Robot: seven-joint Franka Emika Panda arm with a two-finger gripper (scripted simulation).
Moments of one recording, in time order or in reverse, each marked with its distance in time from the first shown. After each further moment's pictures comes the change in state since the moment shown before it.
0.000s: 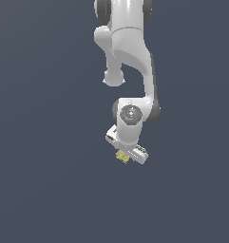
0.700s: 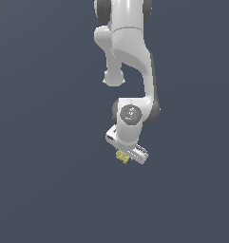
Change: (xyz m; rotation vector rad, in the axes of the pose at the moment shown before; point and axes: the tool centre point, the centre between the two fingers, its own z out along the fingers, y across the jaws) arm 0.001 0.000 -0.001 0.001 0.001 -0.001
